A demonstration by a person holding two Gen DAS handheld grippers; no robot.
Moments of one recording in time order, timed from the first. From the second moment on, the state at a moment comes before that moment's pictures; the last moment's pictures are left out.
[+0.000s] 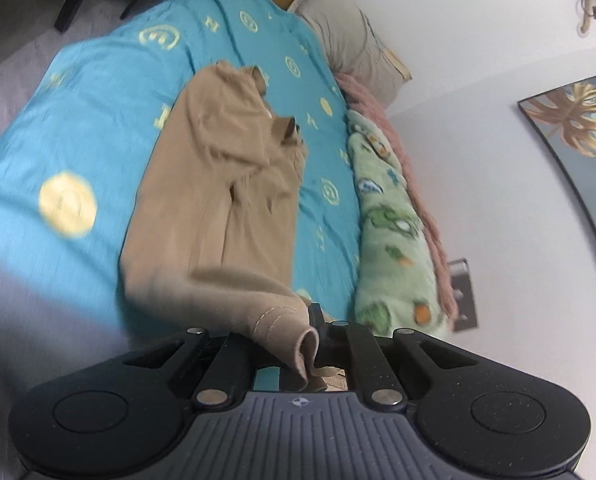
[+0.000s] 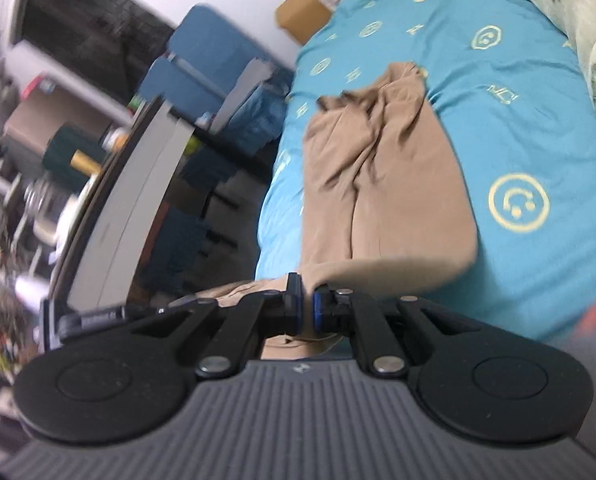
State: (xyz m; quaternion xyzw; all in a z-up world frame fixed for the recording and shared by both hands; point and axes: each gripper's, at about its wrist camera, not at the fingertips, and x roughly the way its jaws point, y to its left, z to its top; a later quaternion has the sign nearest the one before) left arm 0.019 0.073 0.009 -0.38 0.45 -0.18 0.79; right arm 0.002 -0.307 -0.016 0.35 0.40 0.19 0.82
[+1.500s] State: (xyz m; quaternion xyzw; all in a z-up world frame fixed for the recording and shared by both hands) left arm 0.164 -0.009 -0.040 -0.03 0.32 -0.10 0.94; right arm 0.163 -0.236 -0.066 0.08 0.34 0.05 0.93
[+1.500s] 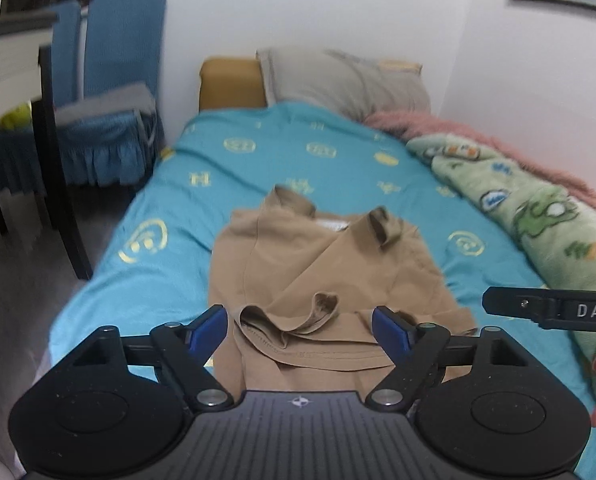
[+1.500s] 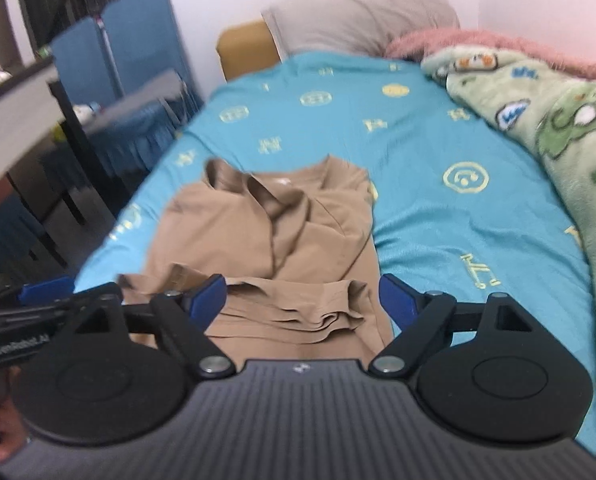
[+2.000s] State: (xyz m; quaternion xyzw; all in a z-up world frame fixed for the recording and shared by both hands) left arm 0.093 0.015 -0.044 -0.13 0.39 -0.11 0.91; right arm 0.085 -0.220 -0.039 0.06 0.28 0.06 0.96
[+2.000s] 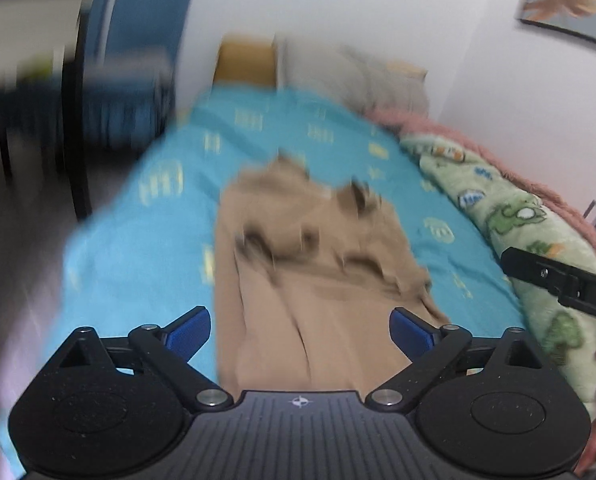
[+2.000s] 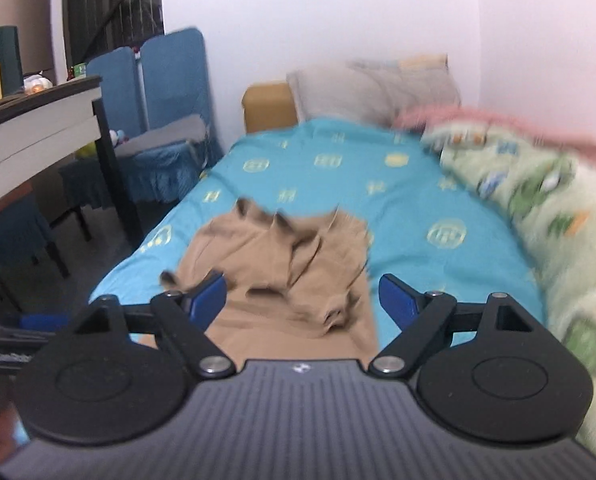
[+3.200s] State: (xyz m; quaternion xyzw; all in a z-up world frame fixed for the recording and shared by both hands) left arm 0.118 0.075 -0.150 -0.46 0.49 -0.02 0.74; right arm 0.088 -0.296 -0.192 0.55 0.39 -0.09 0.73
